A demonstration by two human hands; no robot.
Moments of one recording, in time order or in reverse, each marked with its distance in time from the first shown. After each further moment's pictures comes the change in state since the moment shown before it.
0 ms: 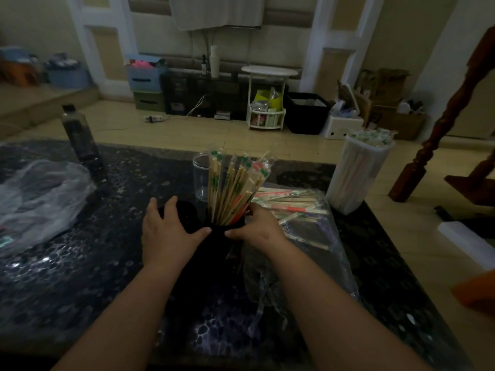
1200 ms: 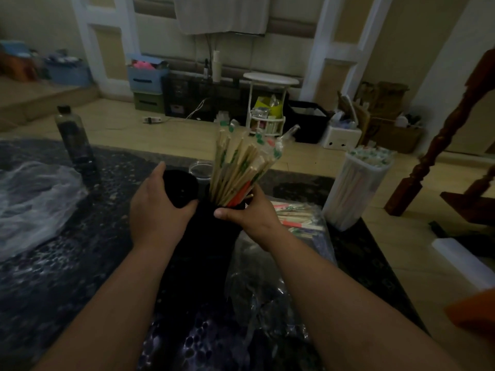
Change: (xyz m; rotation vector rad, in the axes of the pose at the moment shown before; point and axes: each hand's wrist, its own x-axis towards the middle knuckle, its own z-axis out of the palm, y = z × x) left_hand 0.033 0.043 -0.037 -0.217 0.283 0.110; right_hand 0.035 -0.023 -0.021 0.254 0.119 -0.193
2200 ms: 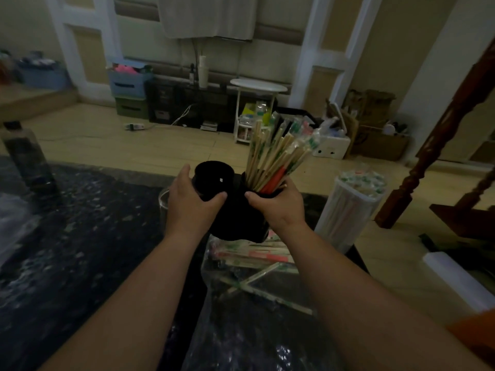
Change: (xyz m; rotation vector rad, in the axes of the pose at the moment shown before) left_hand 0.072 0.074 0.108 -0.337 -0.212 -0.063; right_hand 0.103 0.017 -0.085 -0.083 0.354 -0.021
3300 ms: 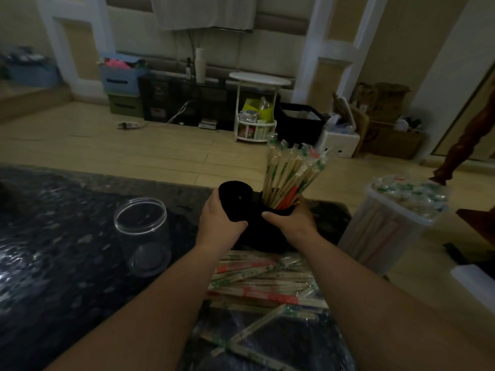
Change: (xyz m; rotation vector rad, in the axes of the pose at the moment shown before) left_hand 0.081 -0.068 0.160 0.092 -0.247 -0.082; right_hand 0.105 0.126 0.012 -0.086 -0.079 0.227
